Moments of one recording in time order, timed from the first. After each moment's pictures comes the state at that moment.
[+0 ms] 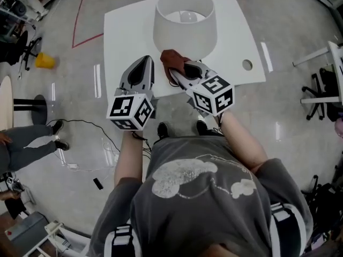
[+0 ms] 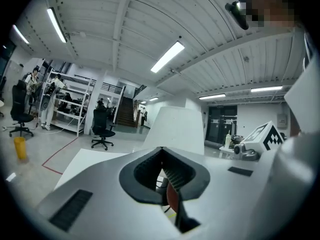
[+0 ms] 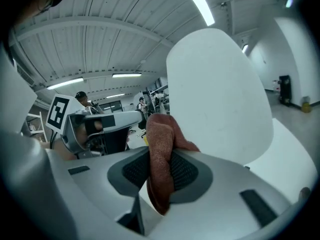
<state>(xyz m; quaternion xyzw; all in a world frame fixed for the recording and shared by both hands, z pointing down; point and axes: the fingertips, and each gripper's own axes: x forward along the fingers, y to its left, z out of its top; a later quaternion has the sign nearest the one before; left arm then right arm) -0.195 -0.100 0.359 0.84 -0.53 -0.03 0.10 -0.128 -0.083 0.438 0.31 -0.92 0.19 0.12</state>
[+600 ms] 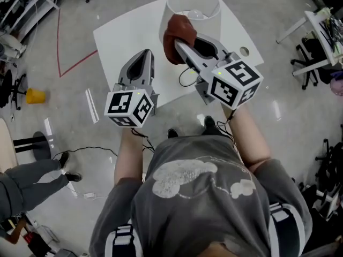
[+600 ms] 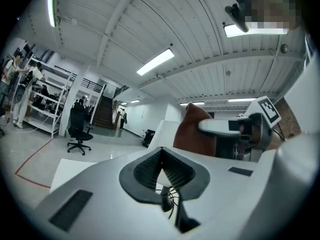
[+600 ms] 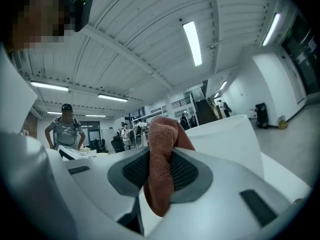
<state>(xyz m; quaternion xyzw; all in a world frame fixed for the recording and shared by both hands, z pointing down) -0.229 -0.130 0.331 0.90 -0.41 -0.06 0.09 -0.142 -0.112 0.303 0.46 -0.88 0.11 -0.03</state>
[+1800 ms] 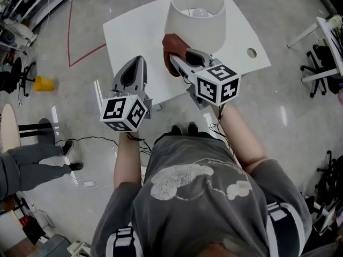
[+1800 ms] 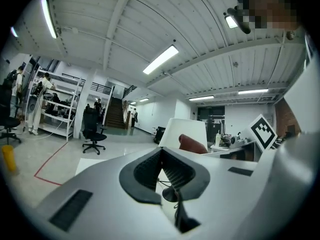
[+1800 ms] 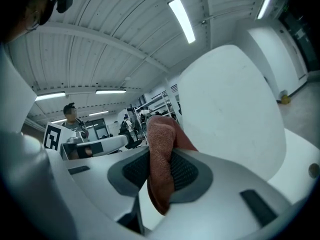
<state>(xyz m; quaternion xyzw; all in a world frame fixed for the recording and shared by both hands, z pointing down) -0.243 -0.106 0.337 0.87 -0.48 -0.03 0.09 -0.145 -0.107 0.382 0.42 -0.88 0.21 0.01</state>
